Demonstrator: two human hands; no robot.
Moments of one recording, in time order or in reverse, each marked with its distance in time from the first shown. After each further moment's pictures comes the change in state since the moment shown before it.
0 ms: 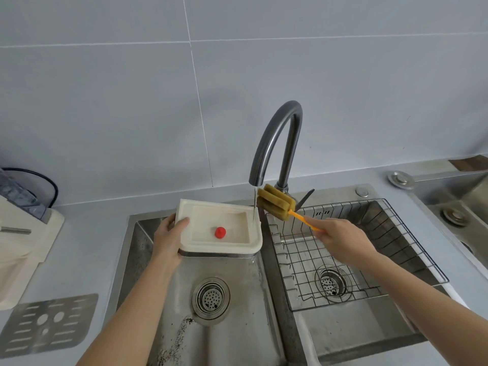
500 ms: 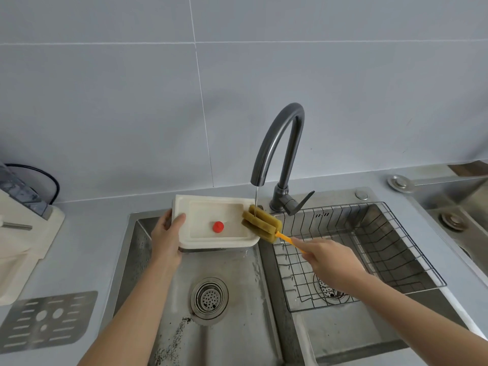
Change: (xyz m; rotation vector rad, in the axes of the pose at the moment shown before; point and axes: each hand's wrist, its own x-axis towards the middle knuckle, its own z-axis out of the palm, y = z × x) left_hand 0.000 -0.003 -0.003 -0.111 0.008 0.103; right_hand -0.020 -0.019 0.022 -0.133 -0.088 -0.075
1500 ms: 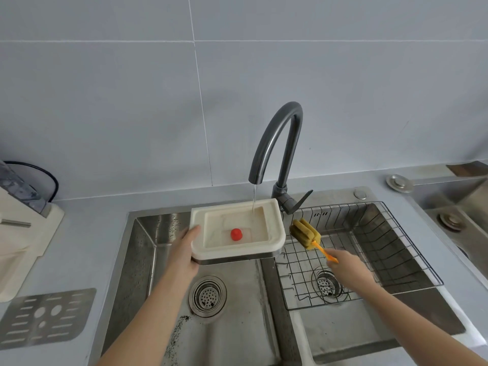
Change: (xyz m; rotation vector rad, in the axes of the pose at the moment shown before) left_hand -0.026 -0.023 0.013 -0.146 -0.083 -0.246; right_hand 0.009 0.059 0.052 0.340 -0.054 0.482
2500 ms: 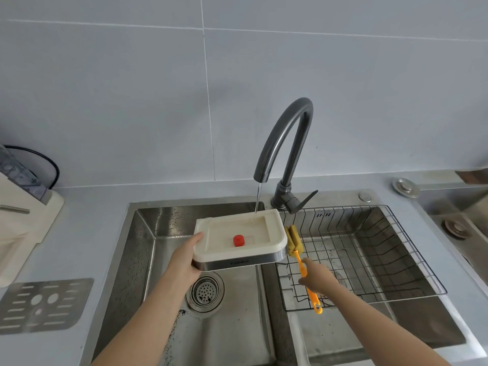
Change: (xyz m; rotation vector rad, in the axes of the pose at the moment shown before) left_hand 0.003 -0.014 -0.009 0.009 0.076 -0.254; right_hand 0.026 -0.023 0.053 -0.131 -0.226 -0.040
